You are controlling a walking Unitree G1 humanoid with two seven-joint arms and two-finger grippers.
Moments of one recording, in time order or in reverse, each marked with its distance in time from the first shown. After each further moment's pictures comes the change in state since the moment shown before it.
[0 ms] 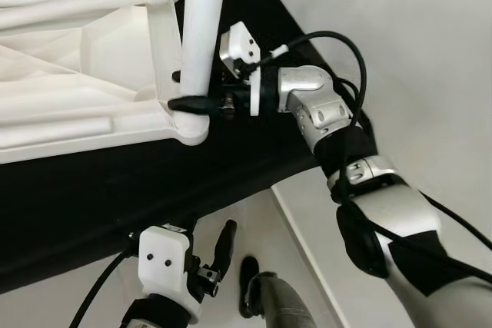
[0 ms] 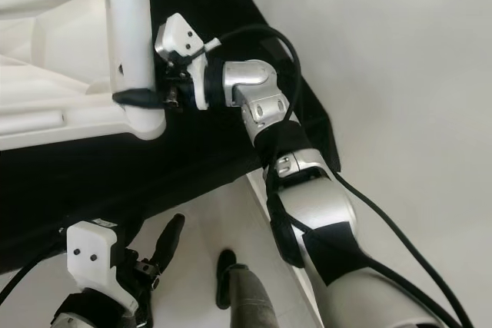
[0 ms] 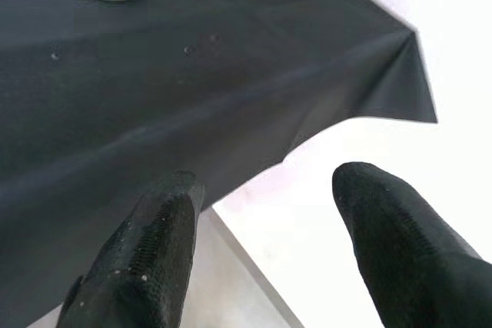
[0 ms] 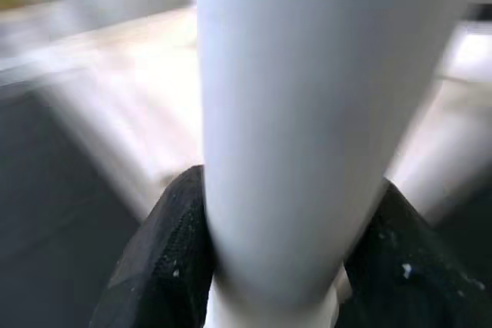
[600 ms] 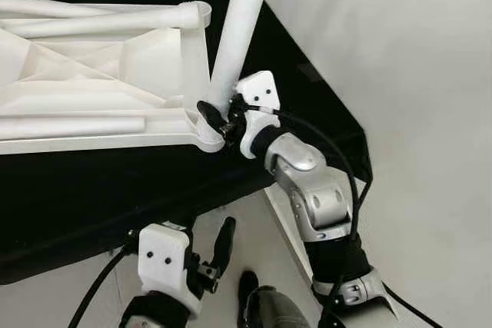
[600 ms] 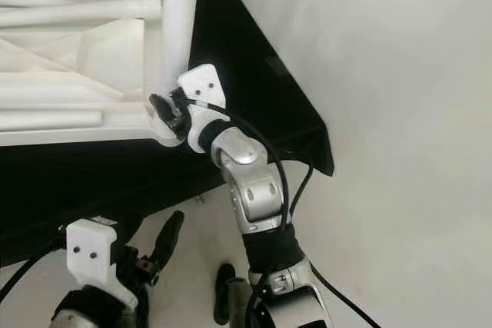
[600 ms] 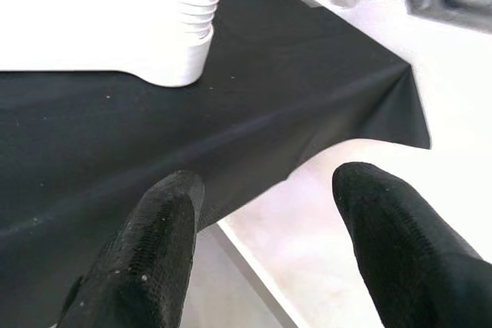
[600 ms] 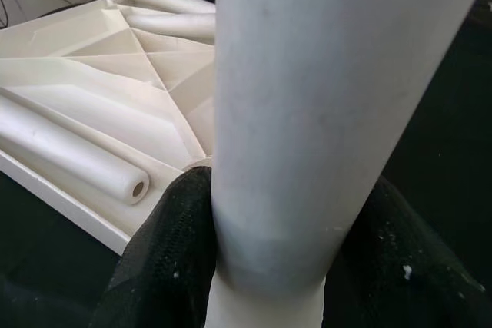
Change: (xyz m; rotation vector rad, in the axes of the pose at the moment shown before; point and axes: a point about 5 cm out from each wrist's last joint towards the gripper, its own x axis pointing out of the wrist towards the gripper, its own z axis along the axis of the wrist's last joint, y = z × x) left arm 0.007 0.006 0.000 0.021 -0.023 0.015; right arm -0.034 0.047 -0.026 0.093 0.051 -0.232
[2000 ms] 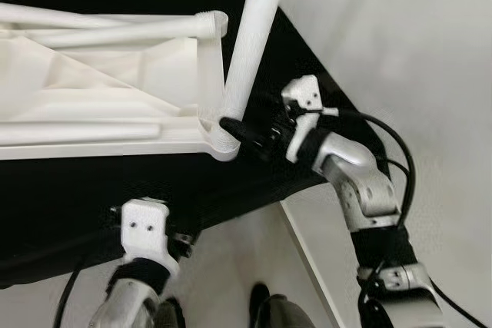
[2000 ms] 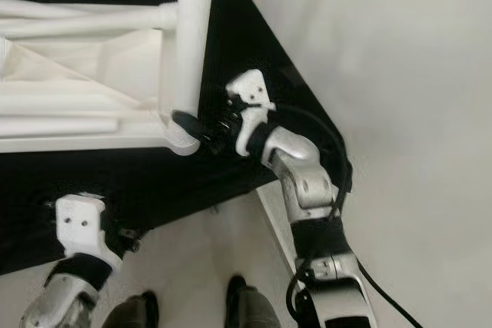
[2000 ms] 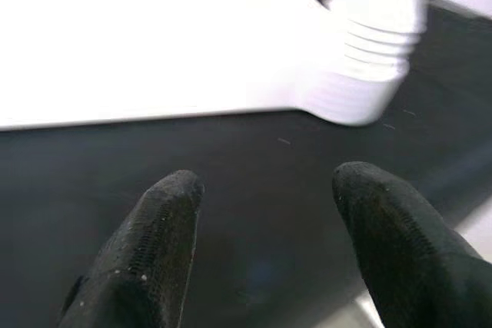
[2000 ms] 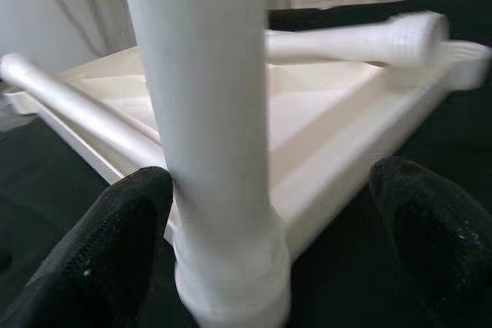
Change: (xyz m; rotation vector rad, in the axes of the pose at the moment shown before) left arm 0.036 0.055 -0.007 0.119 -0.026 0.182; right arm -0.052 -0.067 -0.031 0.072 -0.082 0.154
